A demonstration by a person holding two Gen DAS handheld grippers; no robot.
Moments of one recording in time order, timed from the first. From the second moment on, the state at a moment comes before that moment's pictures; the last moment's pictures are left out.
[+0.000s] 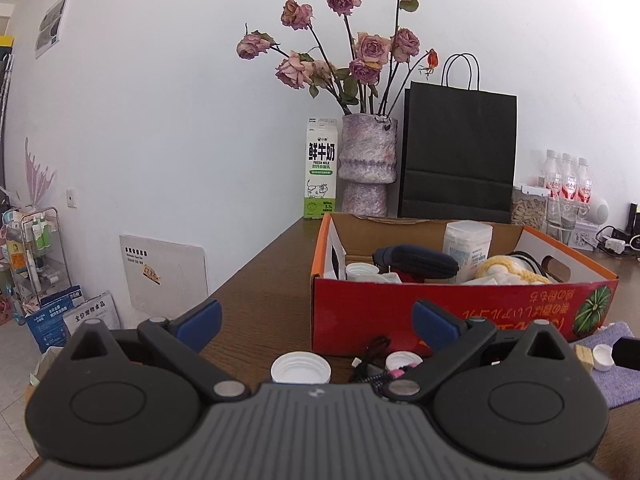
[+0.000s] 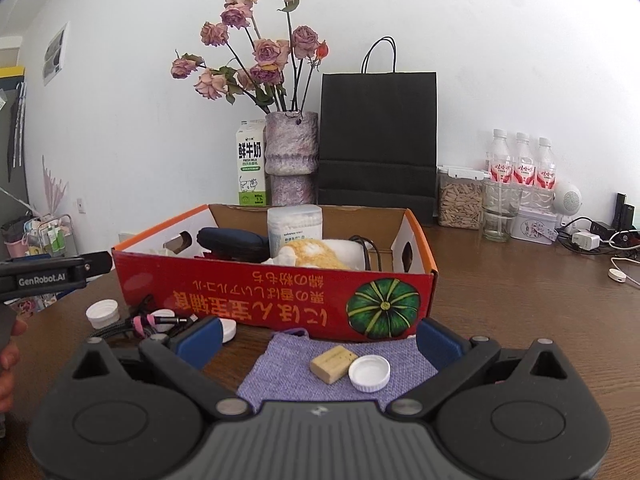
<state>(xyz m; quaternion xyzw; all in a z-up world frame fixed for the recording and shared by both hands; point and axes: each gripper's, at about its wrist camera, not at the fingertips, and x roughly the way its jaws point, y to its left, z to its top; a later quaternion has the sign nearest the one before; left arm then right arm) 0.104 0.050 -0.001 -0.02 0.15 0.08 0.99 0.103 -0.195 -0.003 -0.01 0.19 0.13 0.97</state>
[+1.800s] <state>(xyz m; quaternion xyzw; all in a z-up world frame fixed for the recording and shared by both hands) 0.135 0.017 -0.029 0.00 0.34 0.00 0.94 0.095 -0.201 -0.031 -0.03 0.29 0.13 0.95</state>
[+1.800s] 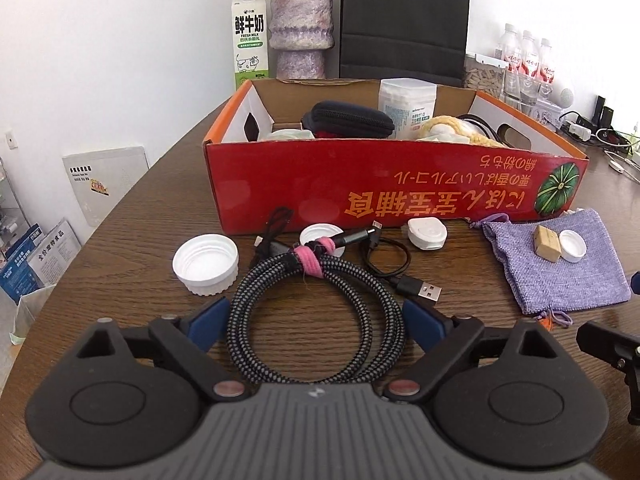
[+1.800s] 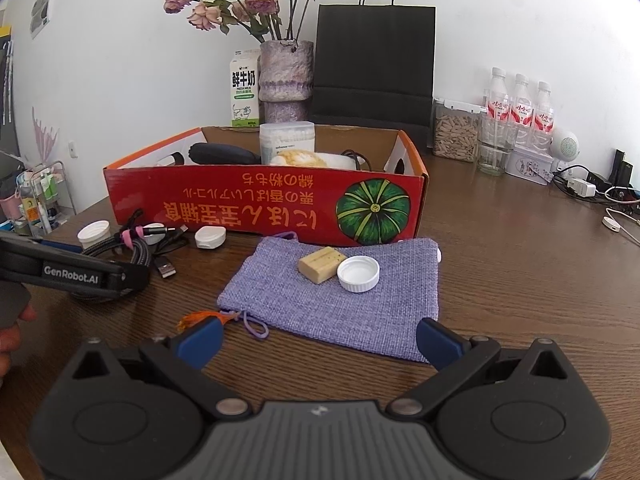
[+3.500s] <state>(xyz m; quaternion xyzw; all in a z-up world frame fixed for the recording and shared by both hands) 0.072 0.040 -0.012 -0.04 0.26 -0.03 0.96 0.087 -0.148 -0.029 -0.06 0.30 0.22 0.93</state>
